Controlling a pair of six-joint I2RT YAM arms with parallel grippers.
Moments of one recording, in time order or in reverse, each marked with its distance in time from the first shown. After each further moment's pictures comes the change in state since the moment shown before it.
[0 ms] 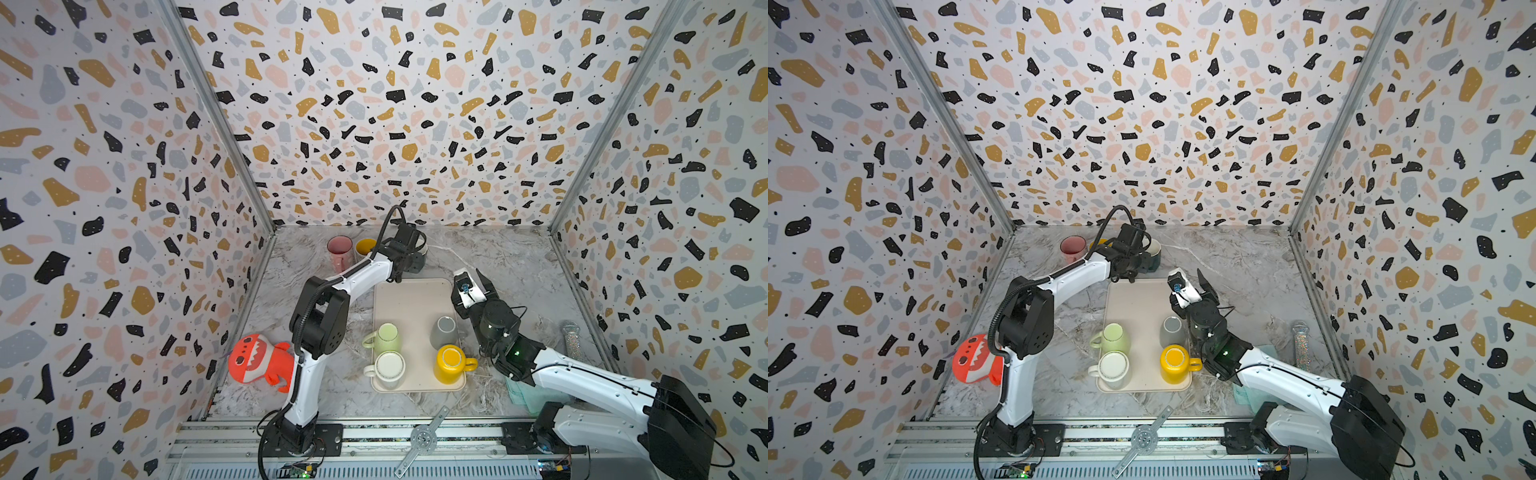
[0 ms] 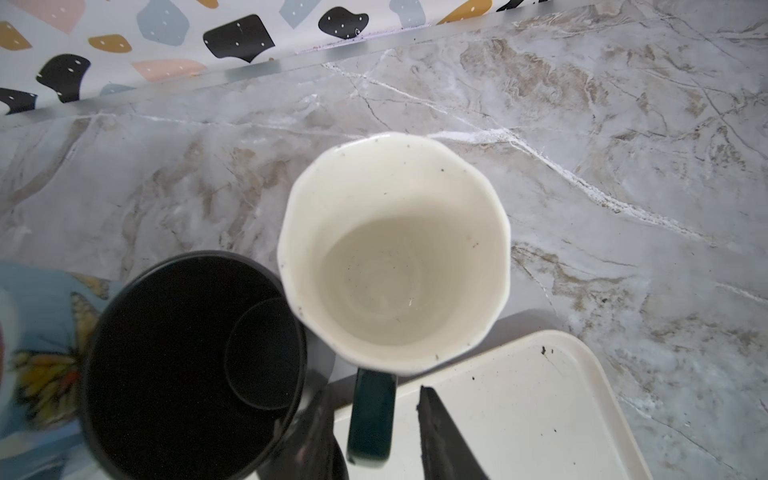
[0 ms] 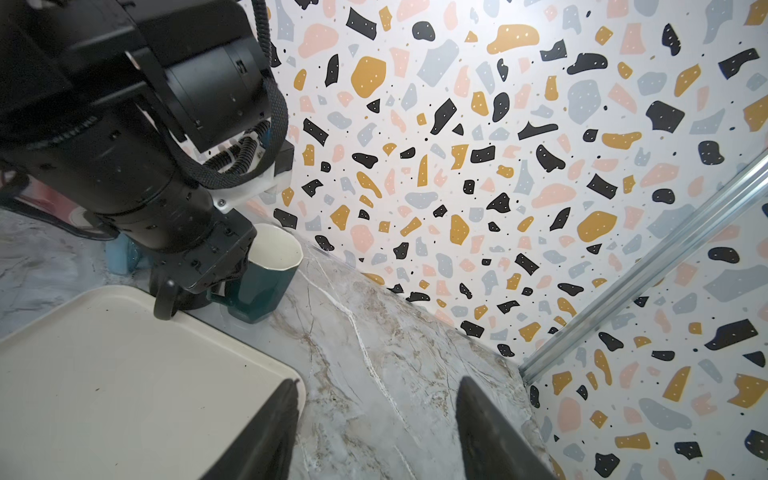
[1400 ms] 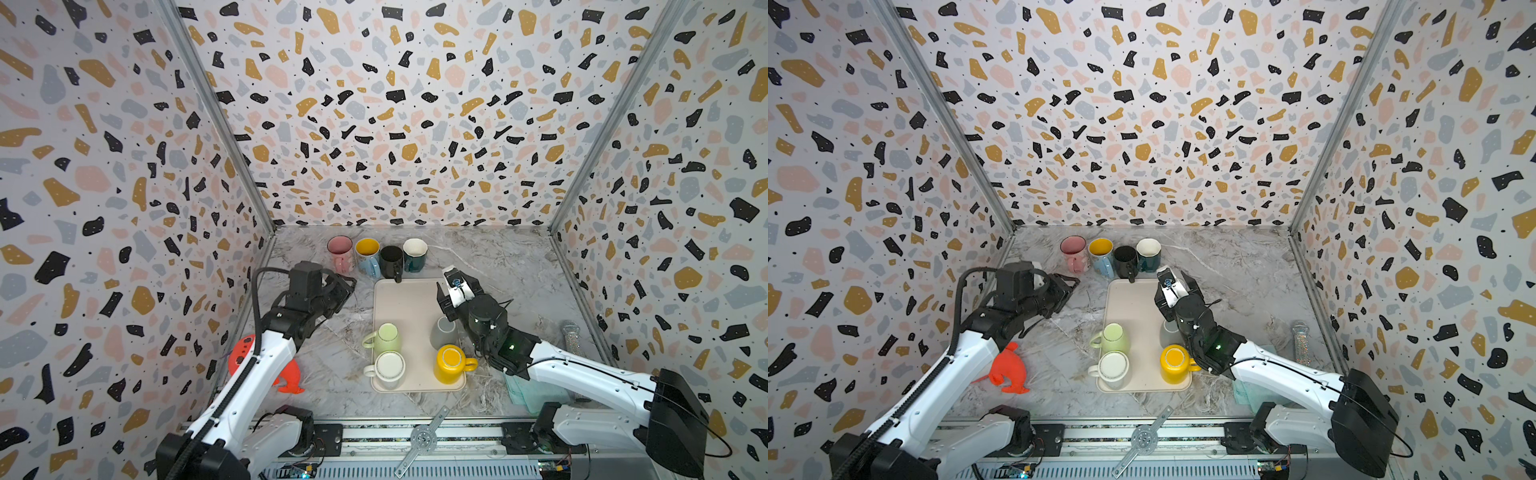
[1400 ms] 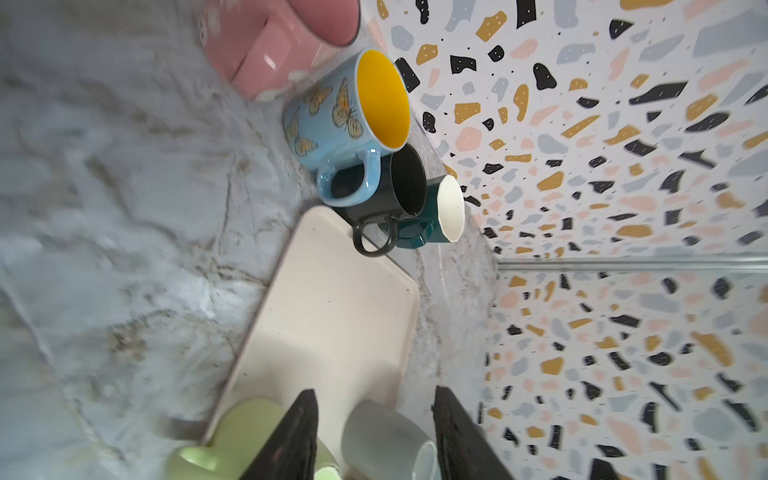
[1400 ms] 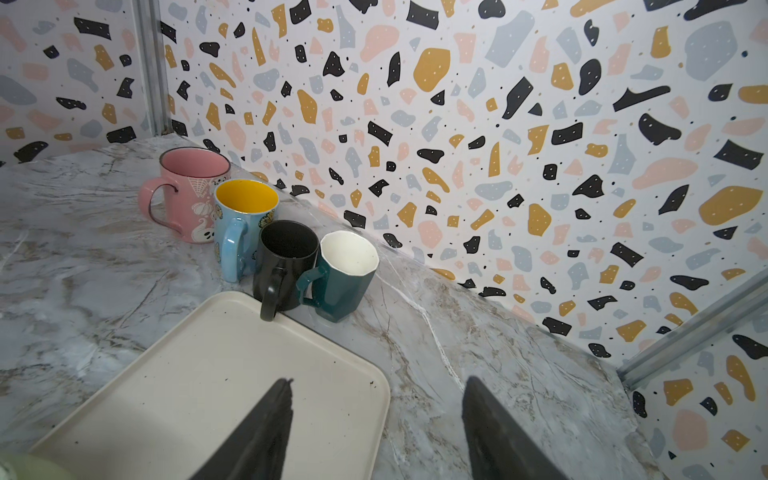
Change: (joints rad) left arm 0.330 -1.100 -0.933 0.076 0.398 -0.909; right arm 0.063 0.046 0.132 -0.217 -0.093 0.230
